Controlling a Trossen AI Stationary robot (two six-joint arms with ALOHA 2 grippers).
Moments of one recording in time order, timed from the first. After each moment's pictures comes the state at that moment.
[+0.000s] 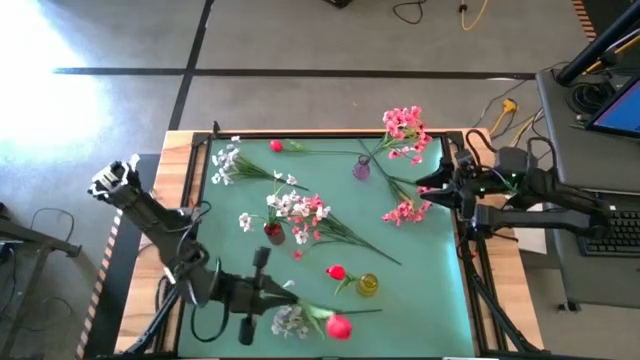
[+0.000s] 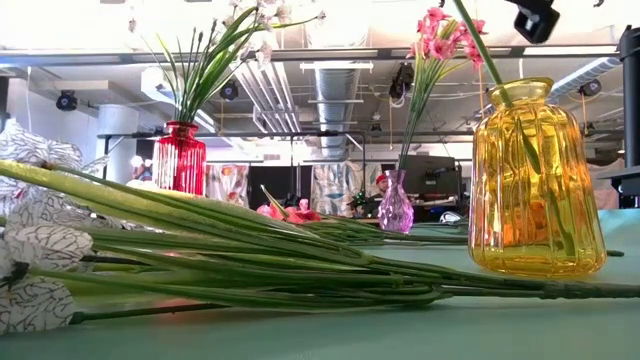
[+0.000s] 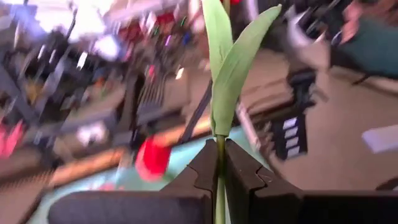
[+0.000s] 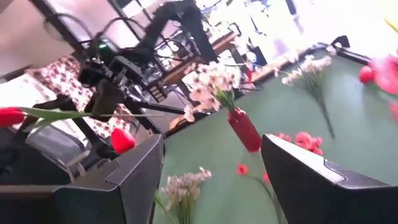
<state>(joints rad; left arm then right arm) -0.76 1.39 1.09 0.25 -0.58 0.24 -0.20 0.53 0.75 -0.35 -0.29 0.54</state>
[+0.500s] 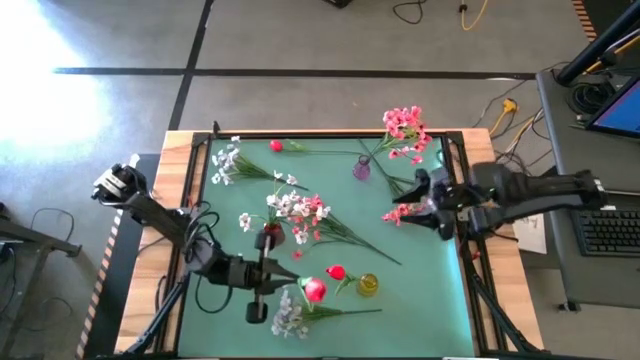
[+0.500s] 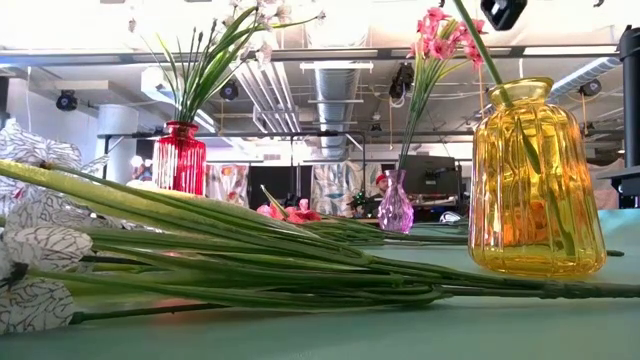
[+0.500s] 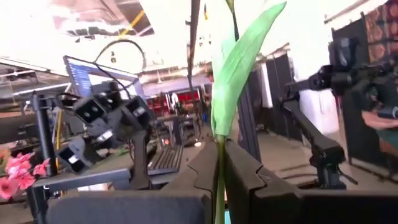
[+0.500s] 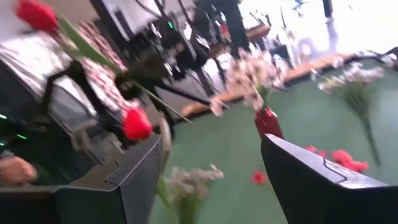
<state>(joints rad) -0.66 1.43 0.75 1.05 -0.51 0.33 0.08 0.74 0.73 -0.11 -0.11 0.42</state>
